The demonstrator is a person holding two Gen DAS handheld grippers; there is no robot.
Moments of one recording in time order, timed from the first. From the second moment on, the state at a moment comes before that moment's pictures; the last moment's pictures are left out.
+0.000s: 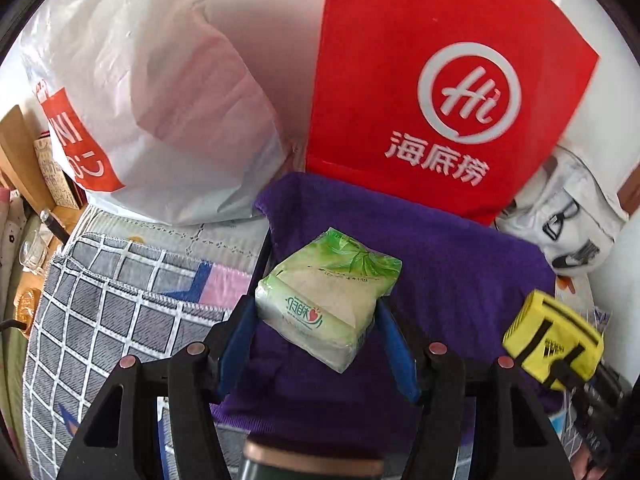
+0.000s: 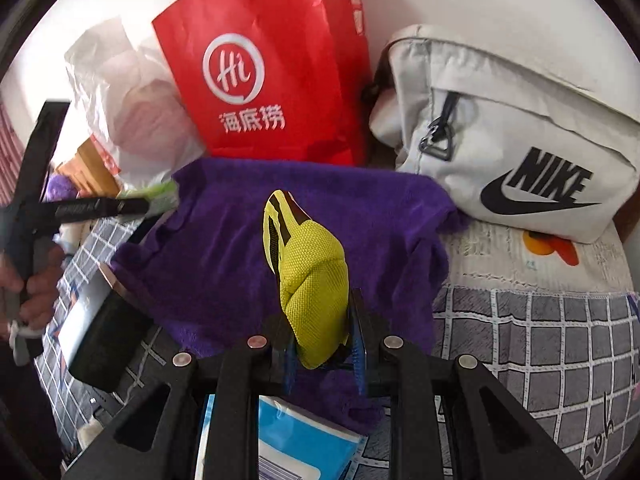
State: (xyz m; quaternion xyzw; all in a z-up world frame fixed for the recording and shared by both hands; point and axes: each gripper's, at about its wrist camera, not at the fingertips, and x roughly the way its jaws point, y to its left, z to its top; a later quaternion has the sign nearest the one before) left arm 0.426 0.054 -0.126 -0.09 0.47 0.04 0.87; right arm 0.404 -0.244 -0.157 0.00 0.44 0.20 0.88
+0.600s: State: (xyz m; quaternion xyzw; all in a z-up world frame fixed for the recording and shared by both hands) left arm 0.483 0.045 -0.158 -0.14 0.51 0.03 0.85; right arm 0.417 -0.230 -0.177 0.00 0.47 0.21 0.86
